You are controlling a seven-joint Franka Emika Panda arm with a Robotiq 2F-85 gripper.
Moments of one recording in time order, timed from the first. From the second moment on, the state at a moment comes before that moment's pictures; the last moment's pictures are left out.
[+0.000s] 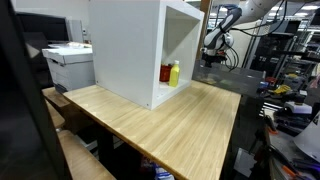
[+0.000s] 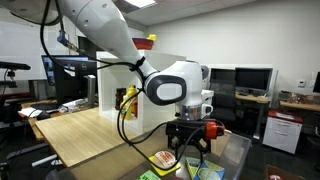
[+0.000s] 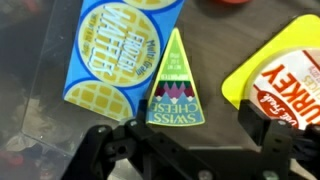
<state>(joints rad) -0.59 0.66 -0.11 -1.72 0.08 2.47 -1.11</state>
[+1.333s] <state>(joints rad) -0.60 0.68 -0.14 -1.69 0.08 2.47 -1.09</state>
